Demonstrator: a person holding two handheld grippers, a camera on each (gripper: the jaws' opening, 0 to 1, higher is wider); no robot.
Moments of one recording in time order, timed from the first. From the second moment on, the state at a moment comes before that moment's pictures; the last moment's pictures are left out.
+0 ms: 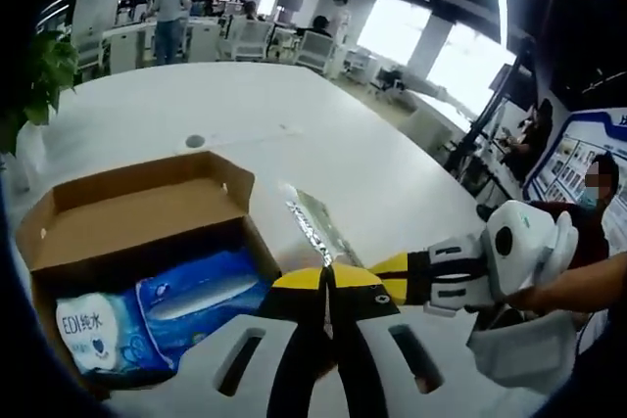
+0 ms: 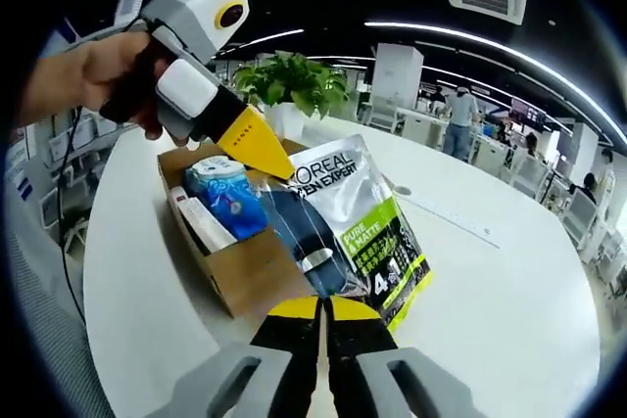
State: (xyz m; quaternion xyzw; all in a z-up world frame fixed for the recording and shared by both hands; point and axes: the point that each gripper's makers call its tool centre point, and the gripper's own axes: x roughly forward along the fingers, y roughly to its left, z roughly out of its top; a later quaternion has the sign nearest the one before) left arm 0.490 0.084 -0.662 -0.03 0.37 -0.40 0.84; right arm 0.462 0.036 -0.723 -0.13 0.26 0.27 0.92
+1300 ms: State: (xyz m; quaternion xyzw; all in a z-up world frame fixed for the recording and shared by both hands) left arm 0.499 0.070 -0.693 -0.01 0.37 -0.37 0.85; right arm 0.478 0.068 -0.701 -0.13 0.21 0.28 0.93
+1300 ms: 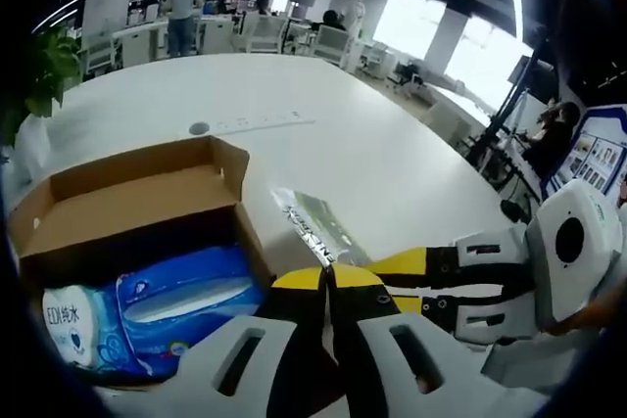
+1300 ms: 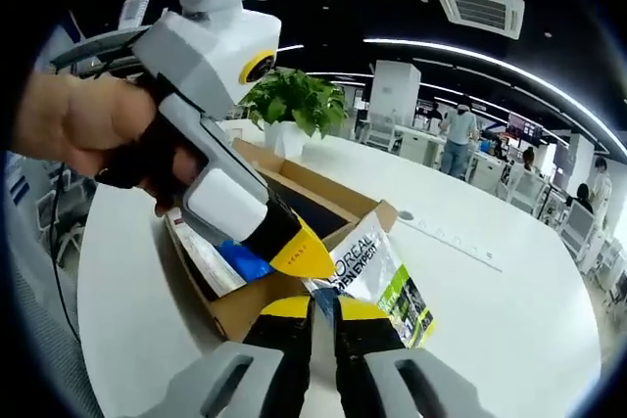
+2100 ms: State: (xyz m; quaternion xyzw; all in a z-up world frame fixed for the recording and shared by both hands) left arm 0.508 0.078 -0.692 -0.02 0.36 -0.36 0.86; right arm 0.482 0.075 -0.702 -0.17 0.20 0.30 0.92
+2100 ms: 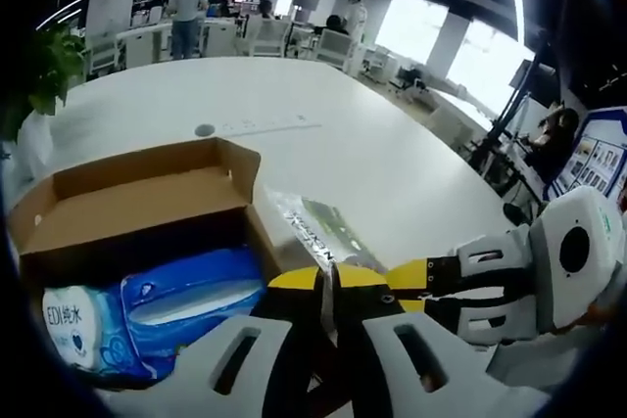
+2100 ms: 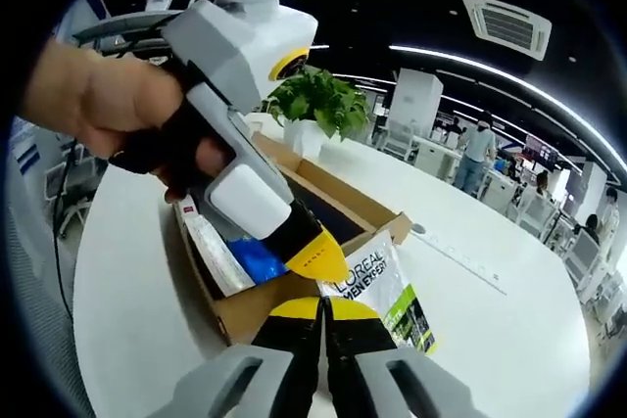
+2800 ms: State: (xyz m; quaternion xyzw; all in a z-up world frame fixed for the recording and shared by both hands) left arm 0.511 0.143 -0.661 -0.01 0.30 -0.36 0.88; right arm 0.483 0.073 -0.717 -0.17 0.21 0.31 0.91
